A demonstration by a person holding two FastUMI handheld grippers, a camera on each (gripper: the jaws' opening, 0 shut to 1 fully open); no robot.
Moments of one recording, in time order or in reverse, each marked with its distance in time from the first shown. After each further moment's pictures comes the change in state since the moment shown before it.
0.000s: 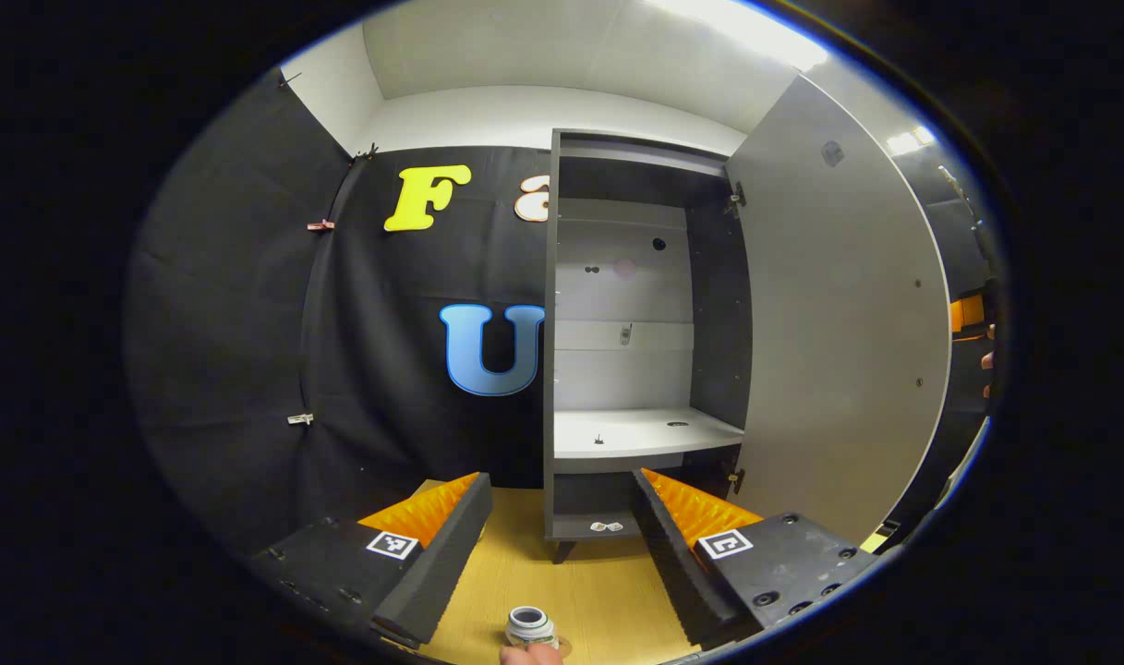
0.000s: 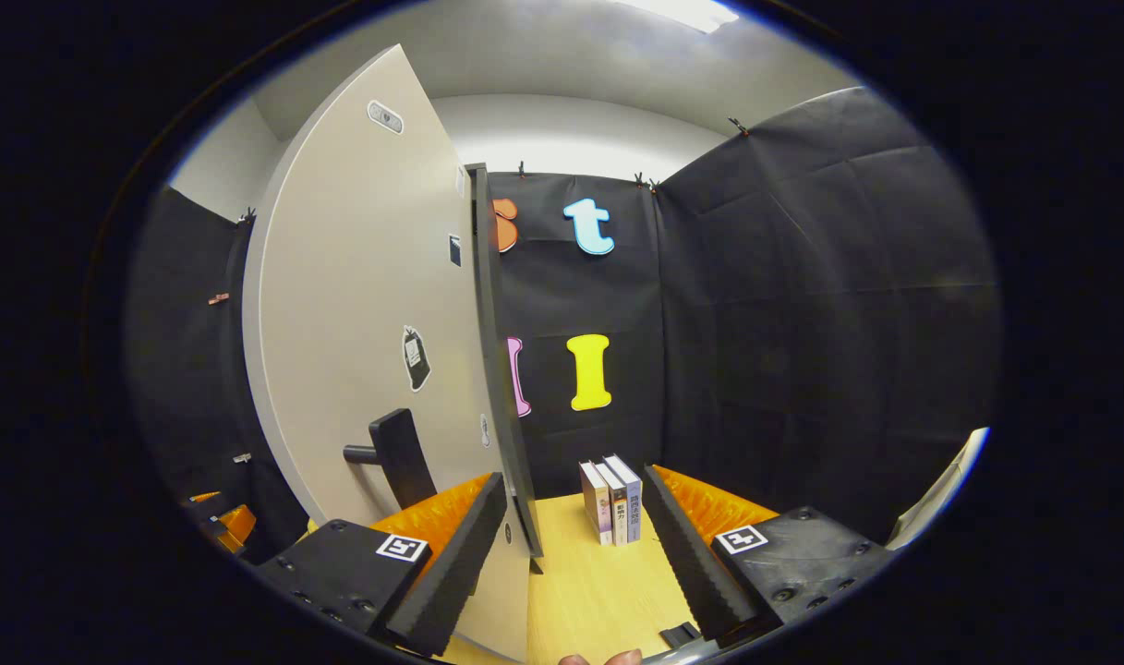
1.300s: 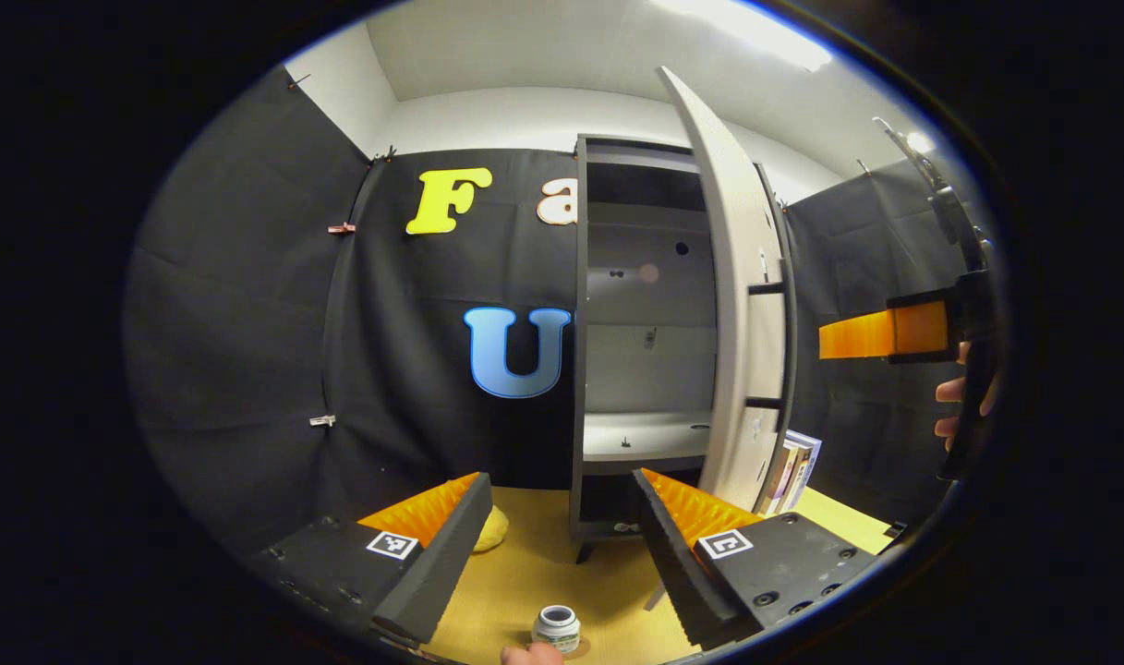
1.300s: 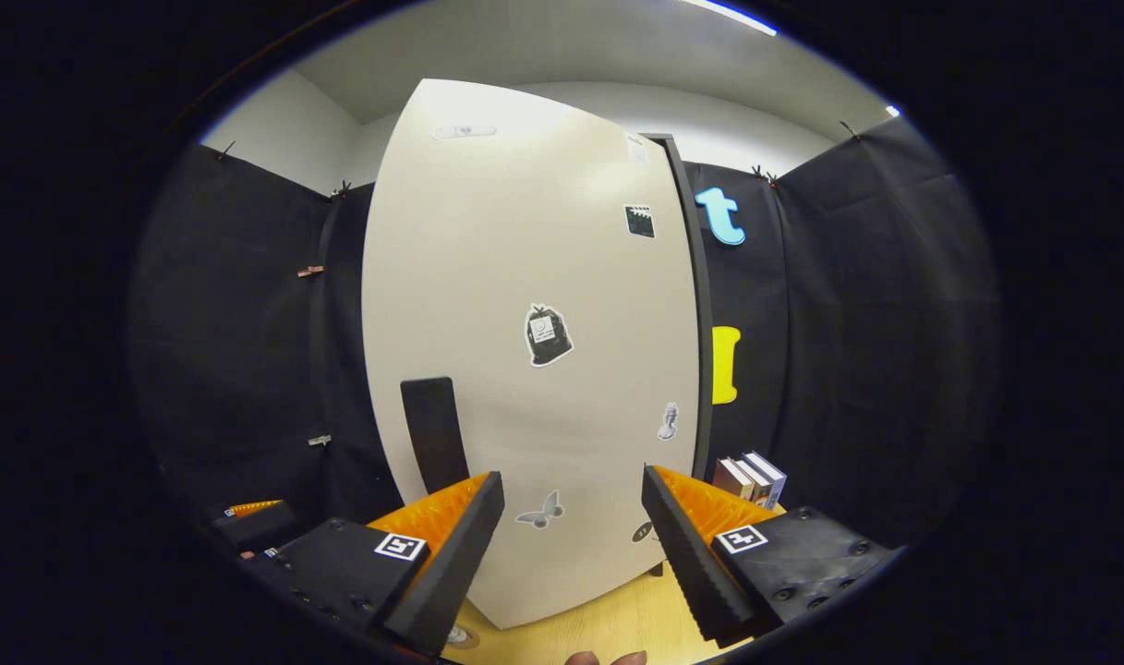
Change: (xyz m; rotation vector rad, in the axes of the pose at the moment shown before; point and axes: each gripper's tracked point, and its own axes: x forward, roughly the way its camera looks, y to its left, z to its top) left arm -0.010 0.028 0.010 0.001 -0.006 0.052; right arm 0.013 0.208 -0.035 -0.046 0.044 0.283
